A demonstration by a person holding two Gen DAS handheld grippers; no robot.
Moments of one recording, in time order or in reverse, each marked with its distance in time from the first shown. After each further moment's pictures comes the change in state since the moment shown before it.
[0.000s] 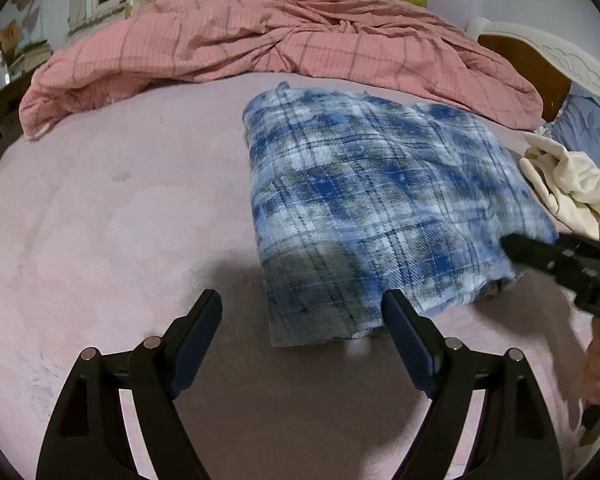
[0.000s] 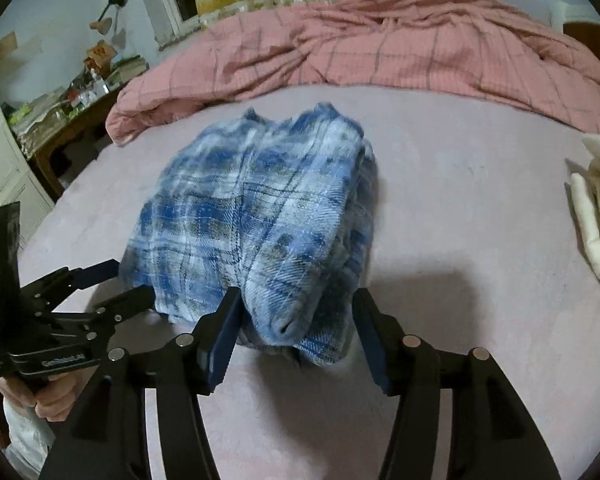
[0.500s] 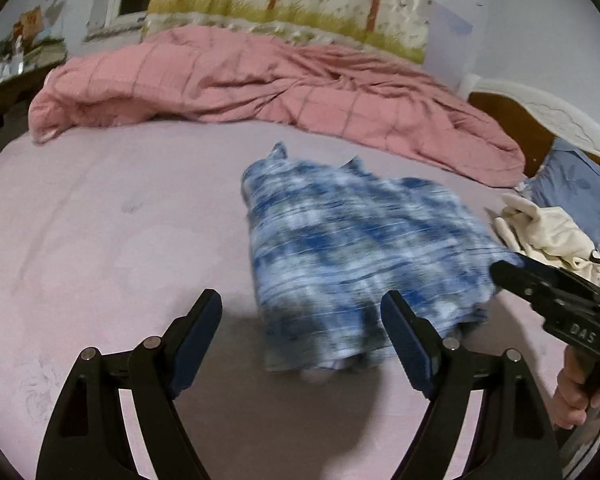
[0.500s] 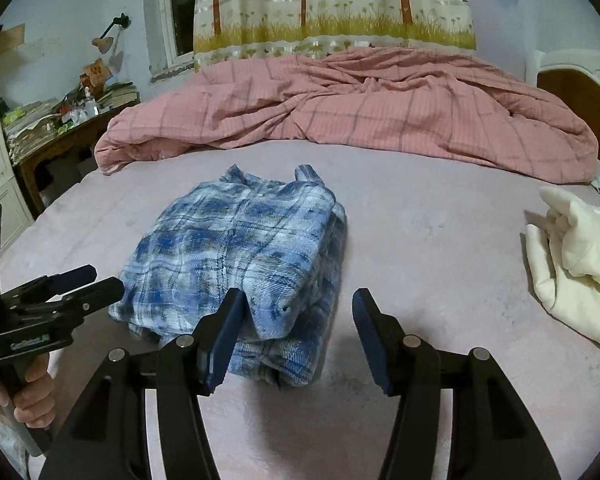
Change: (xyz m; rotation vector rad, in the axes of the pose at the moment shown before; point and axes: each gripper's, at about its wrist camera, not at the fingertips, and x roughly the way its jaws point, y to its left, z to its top) left arm -0.032 0.013 0.007 -0.083 -0.193 -0.089; right arm -0.031 0.010 0.005 -0.039 -0.159 -0.113
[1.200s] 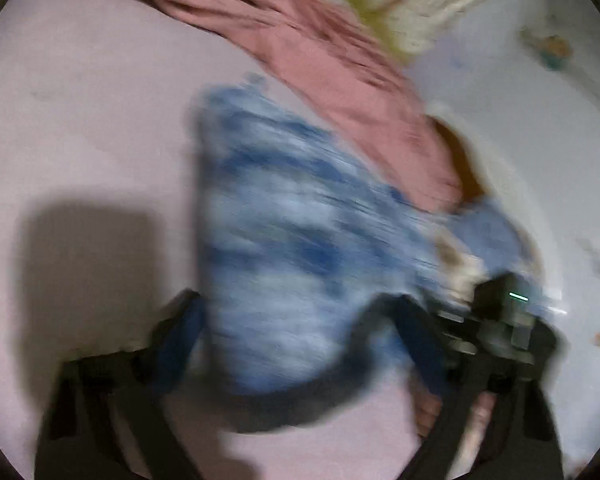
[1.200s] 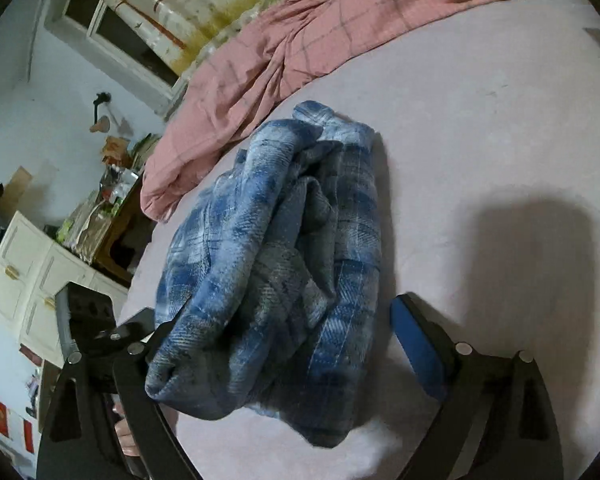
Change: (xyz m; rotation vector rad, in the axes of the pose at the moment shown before) left arm 0.077 0.056 0.007 -0.369 0.246 -0.566; right arm 0.102 -0.057 -0.007 0.444 0.165 0.425
